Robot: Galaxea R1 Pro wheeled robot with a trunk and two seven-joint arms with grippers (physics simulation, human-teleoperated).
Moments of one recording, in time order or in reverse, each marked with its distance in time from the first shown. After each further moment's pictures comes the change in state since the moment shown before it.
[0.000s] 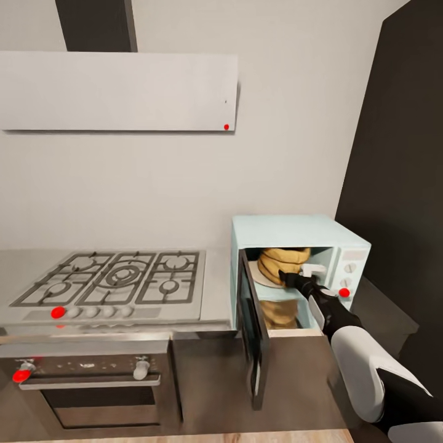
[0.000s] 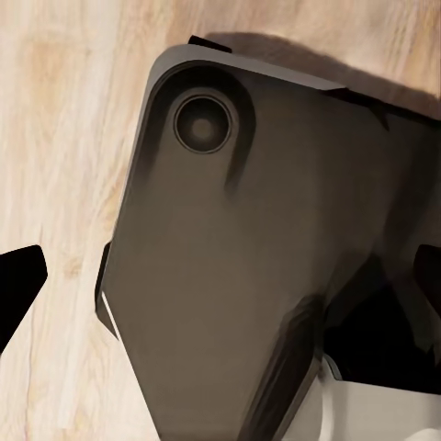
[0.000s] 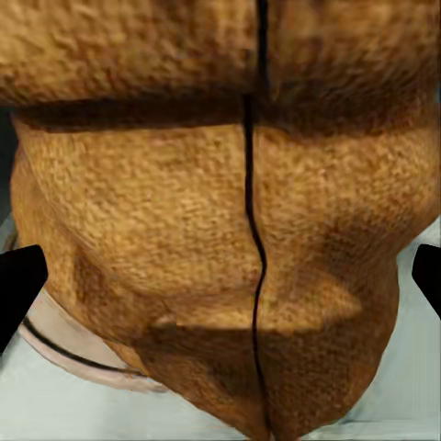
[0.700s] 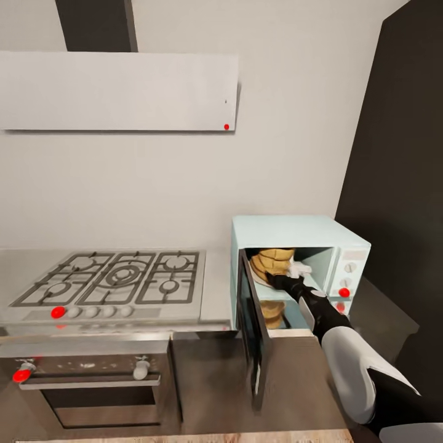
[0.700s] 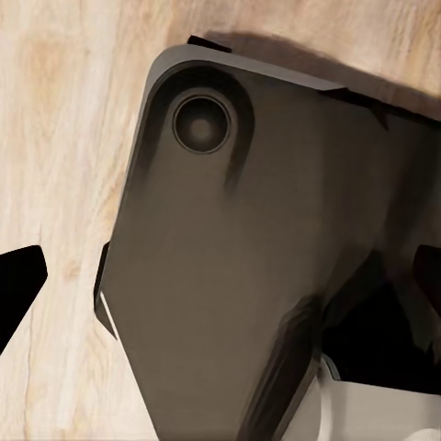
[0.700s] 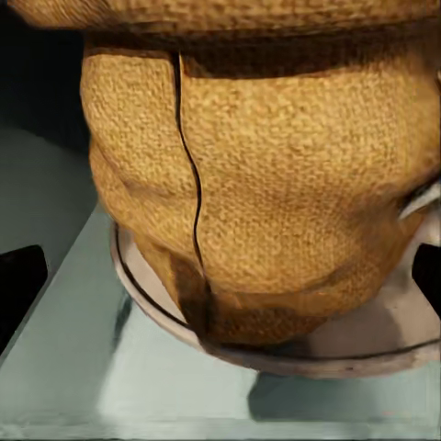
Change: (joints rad) left arm 0.000 -0.001 0.001 0.000 0.000 -0.001 0.000; right arm 0.000 0.049 0.000 0.015 0.009 0.002 0.072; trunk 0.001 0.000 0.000
